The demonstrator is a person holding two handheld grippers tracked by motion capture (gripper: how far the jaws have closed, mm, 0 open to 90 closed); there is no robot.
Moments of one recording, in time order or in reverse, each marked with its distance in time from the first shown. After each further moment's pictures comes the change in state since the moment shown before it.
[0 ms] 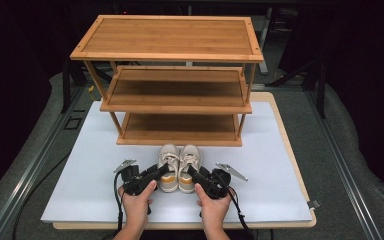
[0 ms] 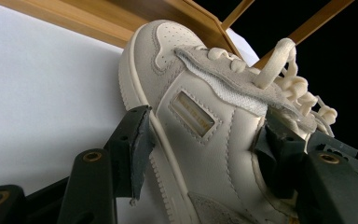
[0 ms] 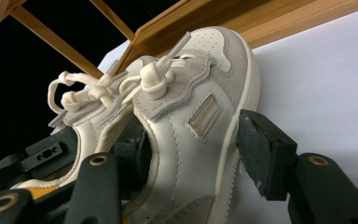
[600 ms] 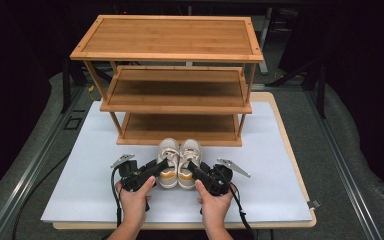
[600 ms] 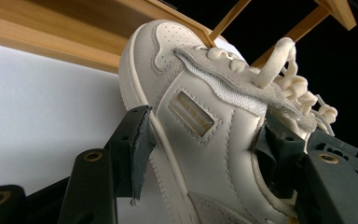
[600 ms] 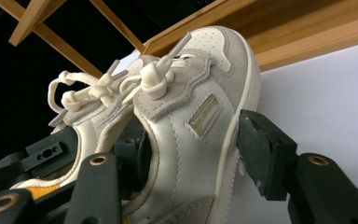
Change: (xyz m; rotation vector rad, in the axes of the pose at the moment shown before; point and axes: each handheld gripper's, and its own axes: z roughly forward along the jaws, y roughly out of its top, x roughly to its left) left arm -0.018 0.020 -0.011 -0.008 -0.011 0.030; right arm 0.016 0.018 -0.012 -0.014 0.004 -0.014
